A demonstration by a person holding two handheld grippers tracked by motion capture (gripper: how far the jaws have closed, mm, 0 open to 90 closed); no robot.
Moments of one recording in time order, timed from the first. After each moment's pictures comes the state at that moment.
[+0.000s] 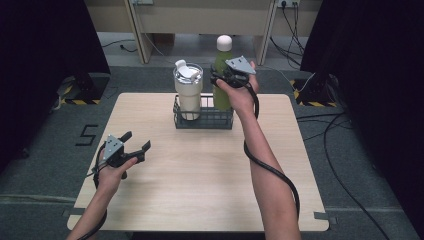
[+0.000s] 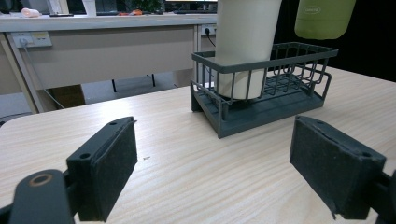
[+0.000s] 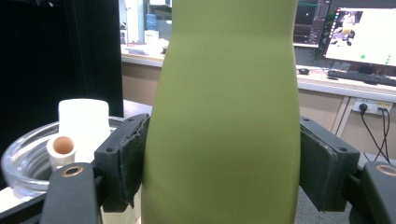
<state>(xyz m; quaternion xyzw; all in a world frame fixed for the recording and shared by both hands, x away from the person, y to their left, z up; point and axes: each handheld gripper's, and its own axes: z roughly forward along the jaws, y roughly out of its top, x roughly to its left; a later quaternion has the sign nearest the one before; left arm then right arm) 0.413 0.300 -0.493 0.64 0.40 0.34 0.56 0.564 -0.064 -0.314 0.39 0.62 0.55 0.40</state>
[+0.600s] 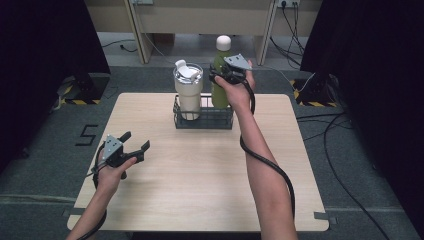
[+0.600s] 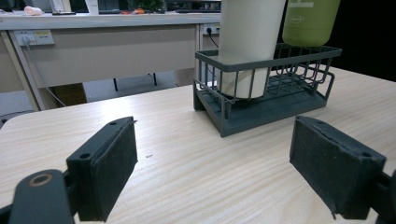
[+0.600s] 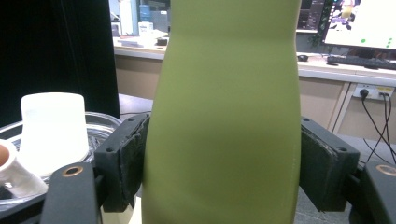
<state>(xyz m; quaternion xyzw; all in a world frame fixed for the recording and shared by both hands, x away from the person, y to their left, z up) 0.413 0.302 -0.494 0.64 0.41 0.34 0.56 0.588 -0.059 -0.324 0.41 0.62 0.54 0.39</state>
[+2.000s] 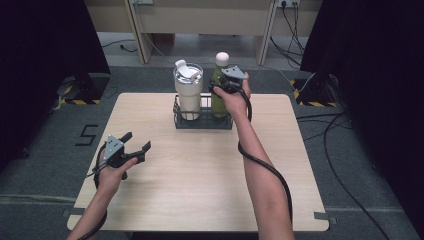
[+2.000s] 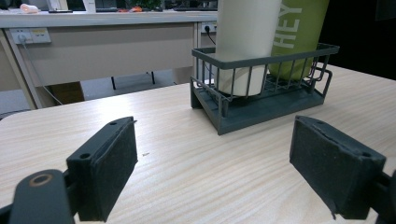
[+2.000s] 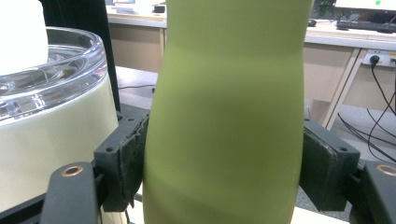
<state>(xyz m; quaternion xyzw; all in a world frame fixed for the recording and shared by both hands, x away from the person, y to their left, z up) 0.413 0.299 -0.496 0.64 0.40 0.34 0.56 0.602 -0.058 -0.371 0.44 0.65 0.50 0.37</state>
